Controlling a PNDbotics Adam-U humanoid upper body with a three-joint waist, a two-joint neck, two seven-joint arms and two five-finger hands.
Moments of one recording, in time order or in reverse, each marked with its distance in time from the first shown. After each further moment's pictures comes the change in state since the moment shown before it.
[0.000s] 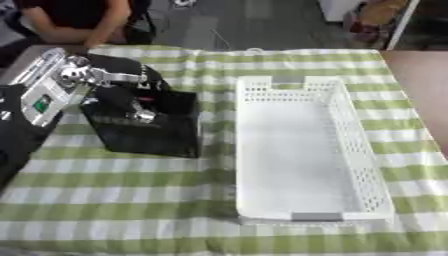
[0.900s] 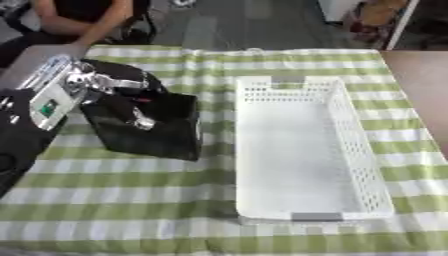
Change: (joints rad) left arm -0.010 -0.023 -0.019 0.052 -0.093 -0.009 0.009; right arm 0.000 0.000 0.000 0.000 0.000 -0.002 0.002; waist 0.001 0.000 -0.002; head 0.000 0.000
